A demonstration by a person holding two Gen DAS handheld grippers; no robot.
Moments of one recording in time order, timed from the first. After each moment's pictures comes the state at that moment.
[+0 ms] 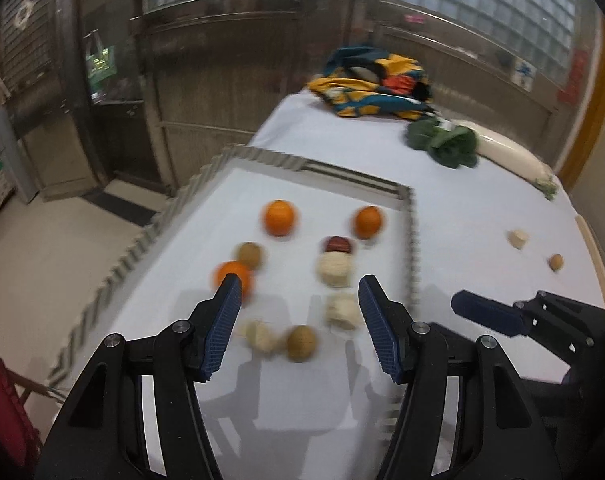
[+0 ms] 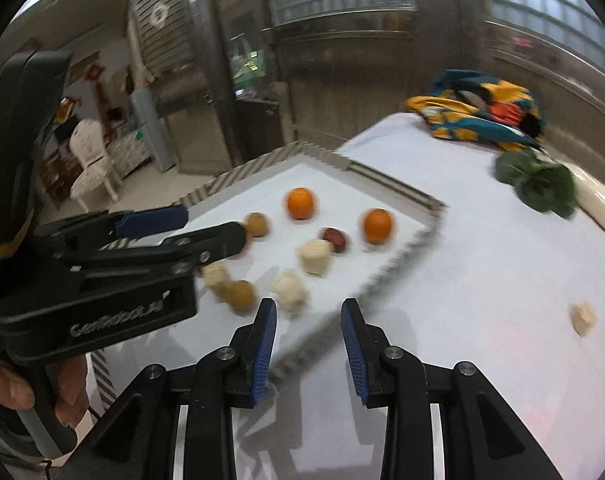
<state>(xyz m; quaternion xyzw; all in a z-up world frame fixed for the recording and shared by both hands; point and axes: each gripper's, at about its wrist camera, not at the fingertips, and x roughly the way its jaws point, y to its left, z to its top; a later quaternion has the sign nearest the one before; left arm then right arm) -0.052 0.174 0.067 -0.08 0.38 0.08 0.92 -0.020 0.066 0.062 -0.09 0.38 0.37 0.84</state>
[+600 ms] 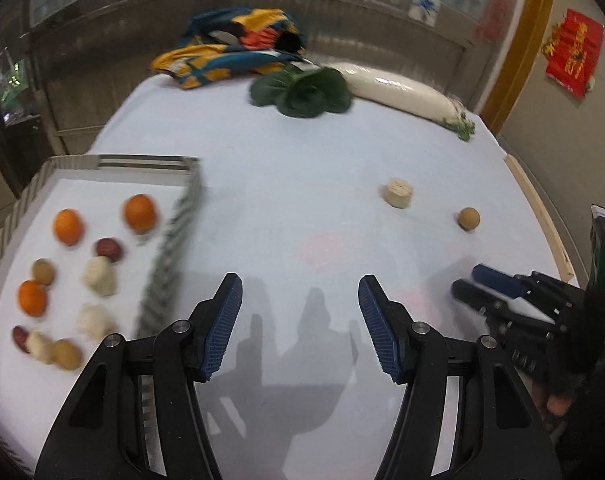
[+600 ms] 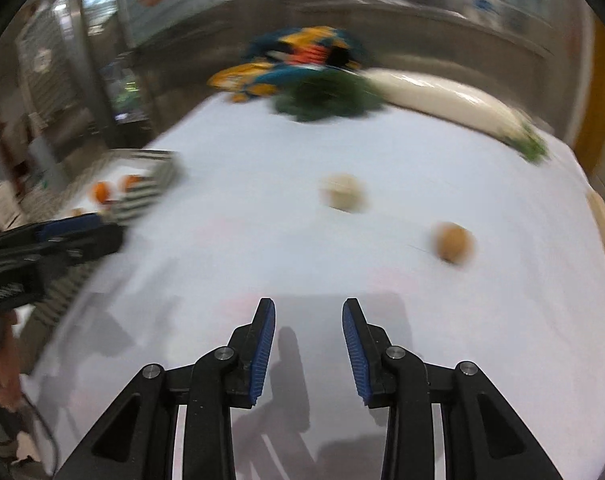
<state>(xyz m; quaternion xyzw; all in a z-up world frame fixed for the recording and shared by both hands) 0.013 0.025 0.052 -0.05 0.43 -0.06 0.90 0.023 -0.151 0.030 -0.04 0.44 0.18 0.88</state>
